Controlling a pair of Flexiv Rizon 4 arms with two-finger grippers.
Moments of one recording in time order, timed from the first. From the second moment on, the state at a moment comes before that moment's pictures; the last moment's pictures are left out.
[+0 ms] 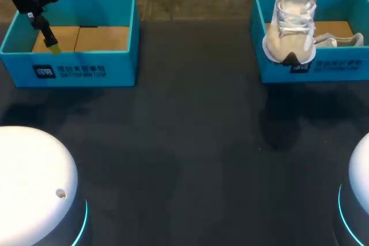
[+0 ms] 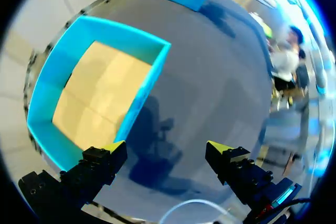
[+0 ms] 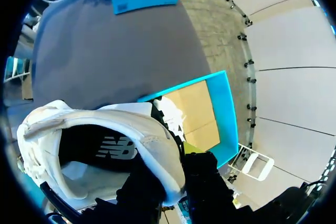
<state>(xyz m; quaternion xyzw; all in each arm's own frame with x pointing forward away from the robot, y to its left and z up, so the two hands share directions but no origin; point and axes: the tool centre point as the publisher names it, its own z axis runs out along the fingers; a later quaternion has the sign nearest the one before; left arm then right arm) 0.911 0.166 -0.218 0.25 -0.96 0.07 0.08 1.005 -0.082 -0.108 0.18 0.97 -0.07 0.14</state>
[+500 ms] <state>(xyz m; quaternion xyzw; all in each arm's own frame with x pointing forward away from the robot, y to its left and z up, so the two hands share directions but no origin) 0.926 0.190 -0.224 0.49 -0.87 0.04 0.07 1.066 -0.145 -0.094 0.22 0.95 -0.10 0.19</state>
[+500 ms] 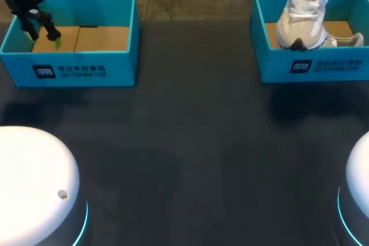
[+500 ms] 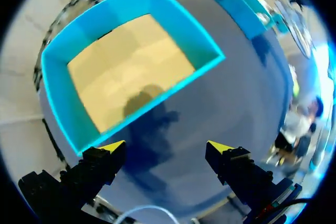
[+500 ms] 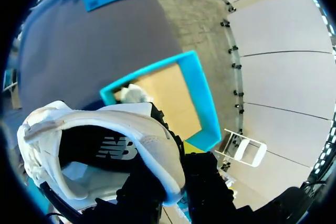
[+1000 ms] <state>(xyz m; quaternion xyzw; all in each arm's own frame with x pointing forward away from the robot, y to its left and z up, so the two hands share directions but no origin) 0.939 0.231 -0.230 0.69 -0.72 0.01 0.07 1.146 -0.195 -0.095 0.19 0.95 -0.08 0.21</state>
